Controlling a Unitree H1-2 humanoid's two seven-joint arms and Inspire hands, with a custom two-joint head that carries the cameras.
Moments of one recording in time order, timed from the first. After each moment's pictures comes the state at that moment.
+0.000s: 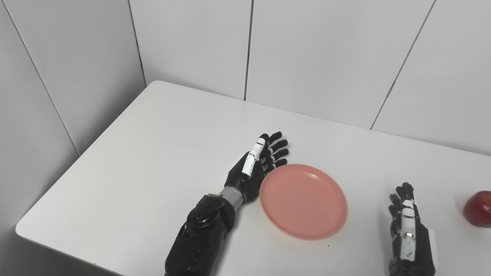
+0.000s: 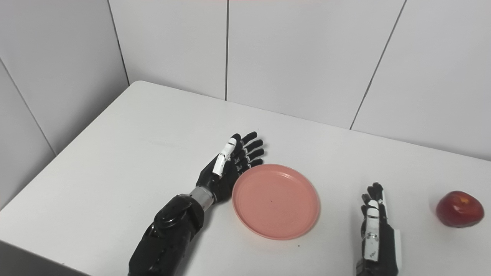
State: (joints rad) left arm -0.27 -0.07 0.01 0.12 -0.34 0.27 -0.16; right arm 0.02 0.04 0.00 -0.17 0.03 0.06 -0.02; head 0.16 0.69
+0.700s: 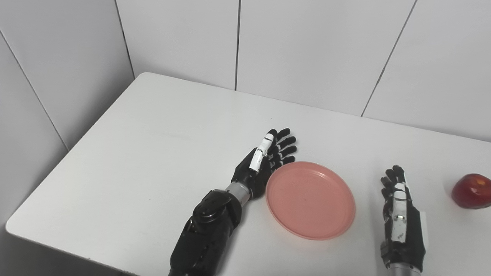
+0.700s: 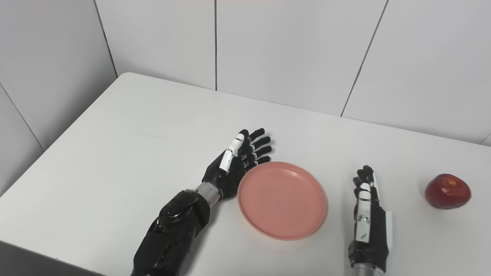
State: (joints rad) left arm -0.26 -0.11 -0.03 0.09 -0.32 0.32 -0.14; right arm 0.02 0.06 0.01 -0.19 0.00 0.06 -0.04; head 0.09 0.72
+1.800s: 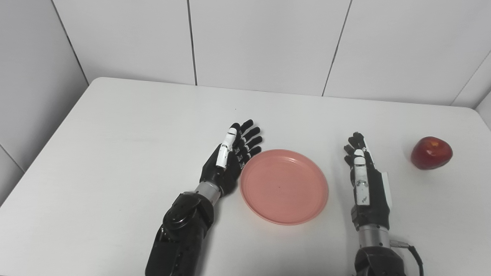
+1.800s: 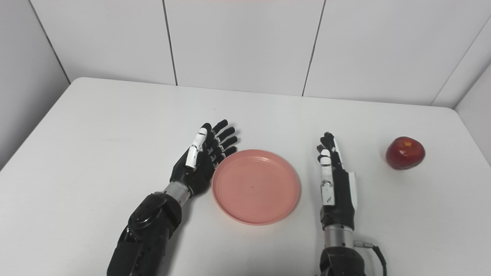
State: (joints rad) left arm -0.23 -0.10 -0.03 0.05 -0.32 0.34 -0.14; right arm -0.01 0.07 0.02 -0.23 -0.10 0.08 -0.06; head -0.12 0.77
